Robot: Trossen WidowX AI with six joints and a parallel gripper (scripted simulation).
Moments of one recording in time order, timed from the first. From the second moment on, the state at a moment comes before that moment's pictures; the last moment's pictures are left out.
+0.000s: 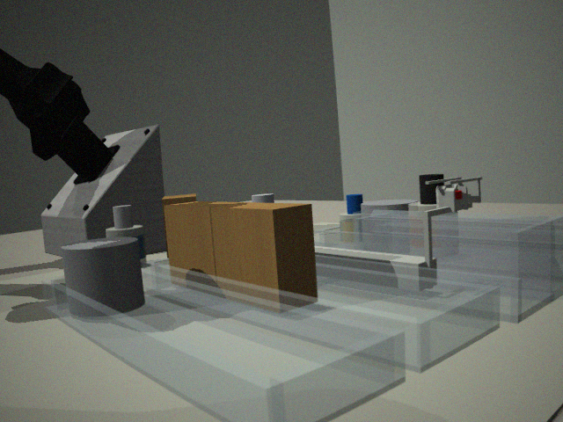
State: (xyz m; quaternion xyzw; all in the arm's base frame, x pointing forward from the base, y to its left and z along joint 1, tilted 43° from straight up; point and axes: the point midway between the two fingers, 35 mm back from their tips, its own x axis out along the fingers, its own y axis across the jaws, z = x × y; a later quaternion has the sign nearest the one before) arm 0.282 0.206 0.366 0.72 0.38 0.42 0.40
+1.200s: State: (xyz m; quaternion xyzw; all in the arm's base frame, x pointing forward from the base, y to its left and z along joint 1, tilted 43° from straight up) arm 0.244 0.038 0.040 0.39 0.43 -0.43 0.69
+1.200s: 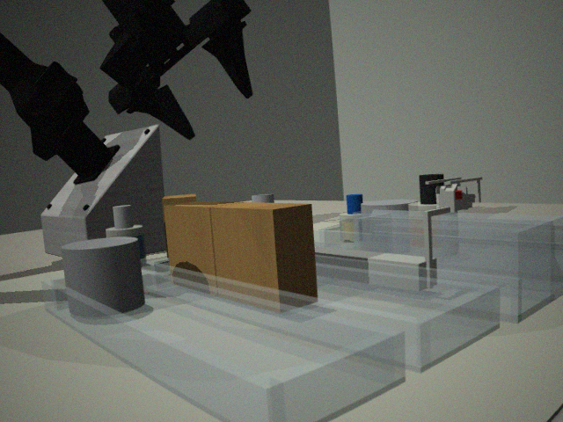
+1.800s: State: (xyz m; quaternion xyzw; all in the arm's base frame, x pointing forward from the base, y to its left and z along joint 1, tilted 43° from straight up) arm 0.170 -0.035 0.058 0.06 0.49 -0.53 0.69
